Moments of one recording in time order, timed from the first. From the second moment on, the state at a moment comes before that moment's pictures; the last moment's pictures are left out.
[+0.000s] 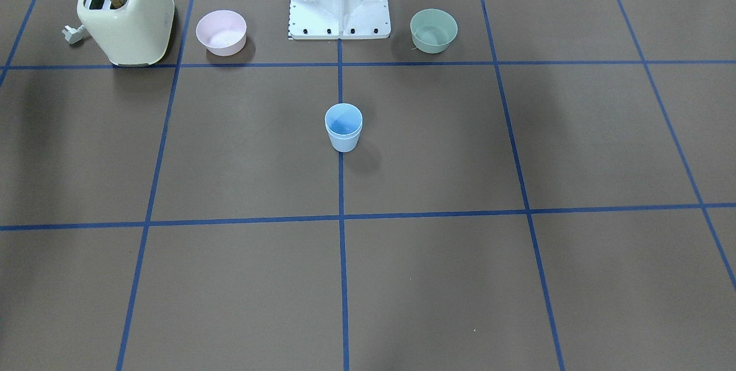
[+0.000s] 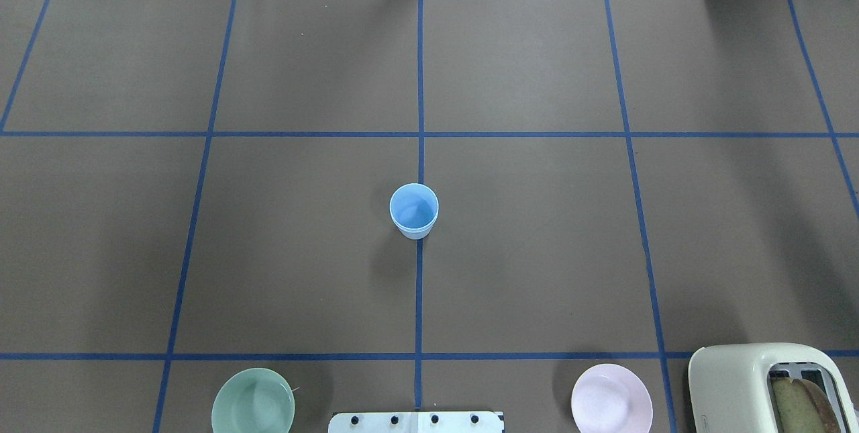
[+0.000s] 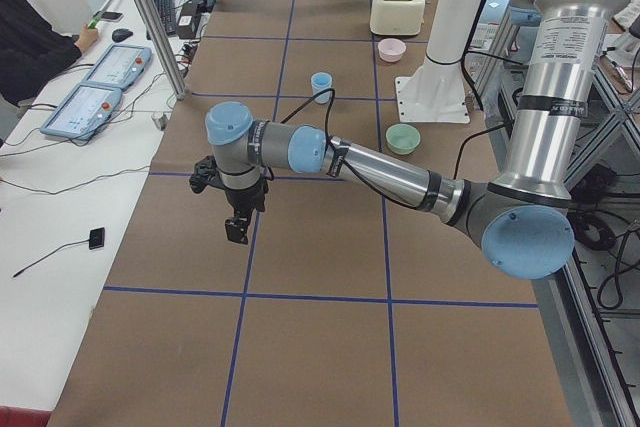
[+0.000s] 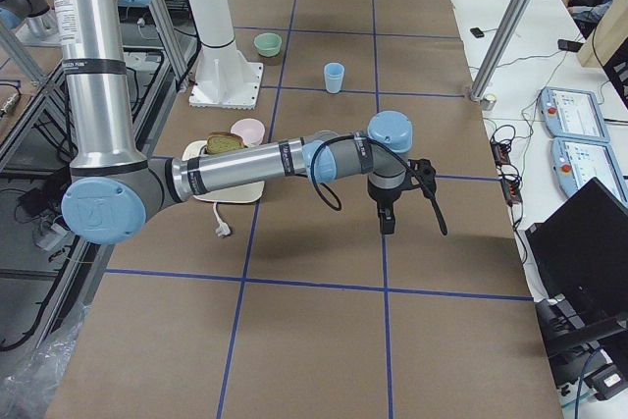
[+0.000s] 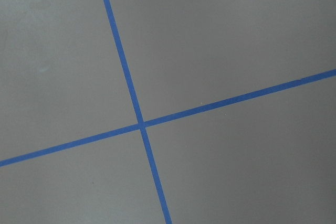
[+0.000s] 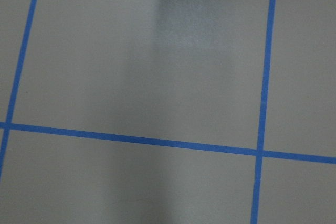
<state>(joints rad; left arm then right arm) -1.49 -1.72 -1.74 -1.36 -2.29 0.12 1.46 -1.51 1.72 -1.53 2.33 0.18</state>
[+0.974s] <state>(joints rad) -1.49 -1.67 -1.73 -1.38 -2.32 0.11 1.47 -1.54 1.71 -1.51 2.32 0.17</state>
